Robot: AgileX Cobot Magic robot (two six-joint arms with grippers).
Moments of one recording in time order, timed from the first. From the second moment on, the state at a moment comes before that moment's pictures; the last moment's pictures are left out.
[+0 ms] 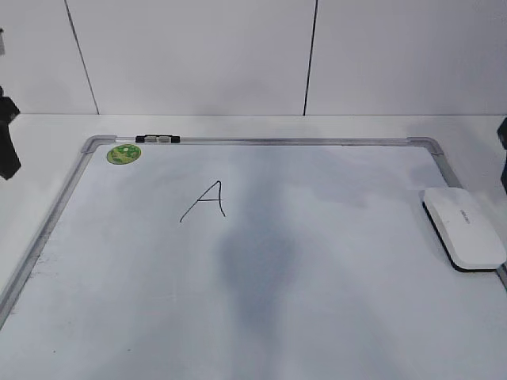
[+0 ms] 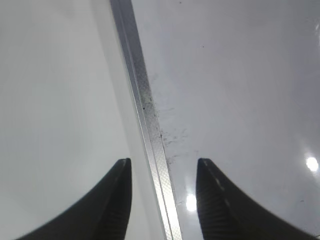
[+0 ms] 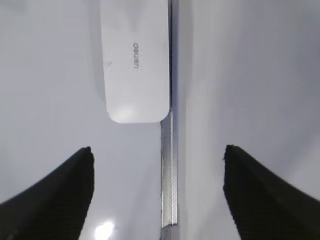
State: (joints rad) left arm -0.04 1.70 -1.38 -0.21 1.21 0.20; right arm 0.12 1.42 -1.19 -0.13 1.17 0.16
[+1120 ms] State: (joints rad) left arm -0.04 0.64 -0.83 -0.25 1.25 0.15; right arm 0.12 0.53 -0.70 -0.10 1.25 0.12
